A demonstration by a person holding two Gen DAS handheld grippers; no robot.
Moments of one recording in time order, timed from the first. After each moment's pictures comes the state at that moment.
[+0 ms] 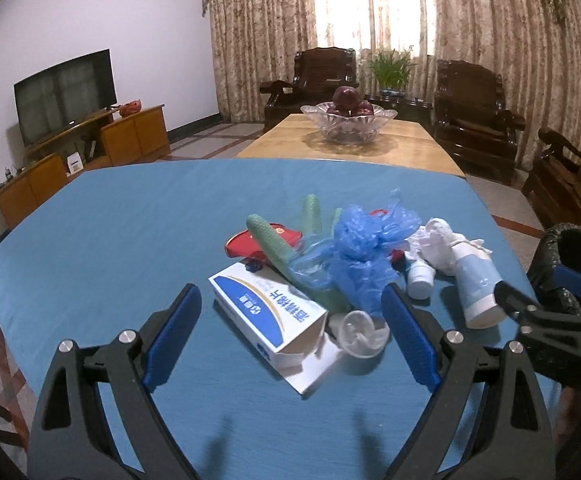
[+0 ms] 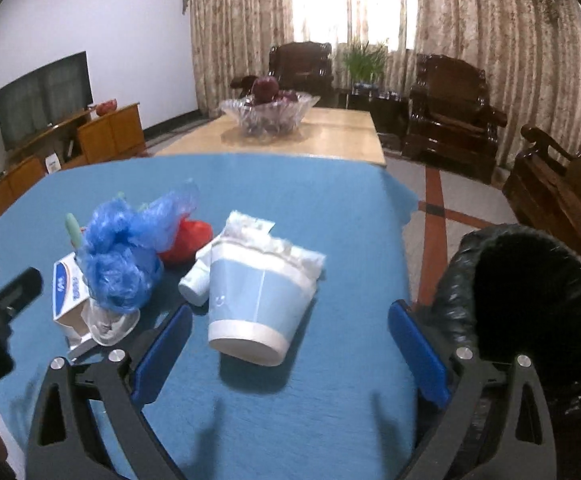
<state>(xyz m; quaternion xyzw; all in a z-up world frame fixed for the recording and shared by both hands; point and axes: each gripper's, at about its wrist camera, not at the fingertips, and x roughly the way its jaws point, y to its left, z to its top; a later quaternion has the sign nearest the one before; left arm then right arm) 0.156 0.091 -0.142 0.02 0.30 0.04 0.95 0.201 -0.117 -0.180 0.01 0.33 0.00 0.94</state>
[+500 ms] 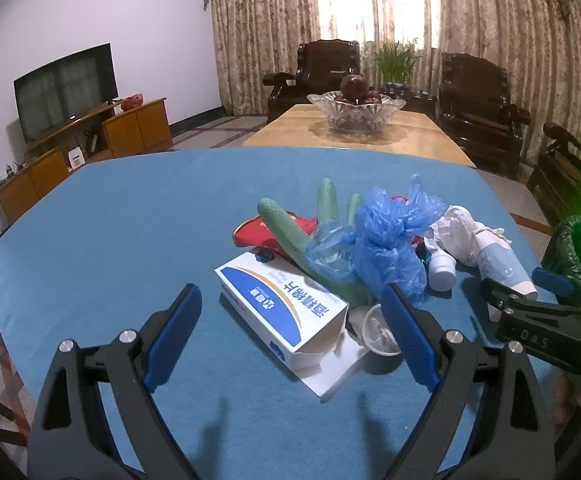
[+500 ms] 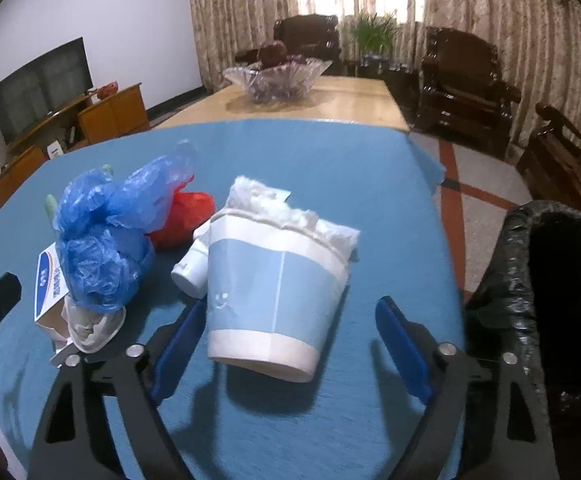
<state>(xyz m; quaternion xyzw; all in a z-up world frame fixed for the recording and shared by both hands) 0.167 0.105 -0.159 0.02 0.31 0.04 0.95 0.232 -0.112 -0.206 0.03 0.38 0.03 0.92</state>
